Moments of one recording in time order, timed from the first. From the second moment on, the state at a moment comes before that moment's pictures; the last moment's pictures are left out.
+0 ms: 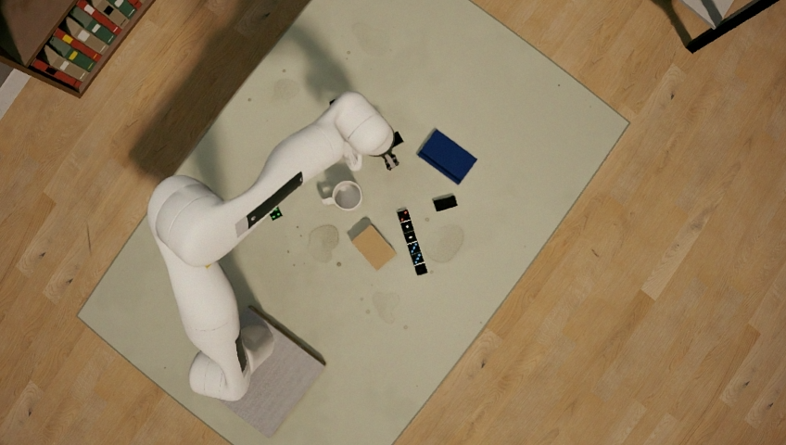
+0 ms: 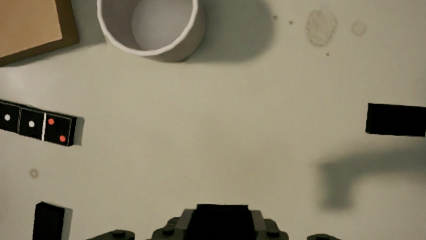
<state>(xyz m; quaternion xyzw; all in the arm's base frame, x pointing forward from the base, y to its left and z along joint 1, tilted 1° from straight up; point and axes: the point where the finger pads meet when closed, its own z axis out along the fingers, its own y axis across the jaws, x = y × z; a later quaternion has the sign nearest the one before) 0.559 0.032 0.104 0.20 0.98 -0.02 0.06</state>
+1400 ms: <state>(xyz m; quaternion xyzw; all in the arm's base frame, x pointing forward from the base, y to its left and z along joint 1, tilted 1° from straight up) 0.444 0.206 0.105 0.15 0.99 -0.06 0.05</state>
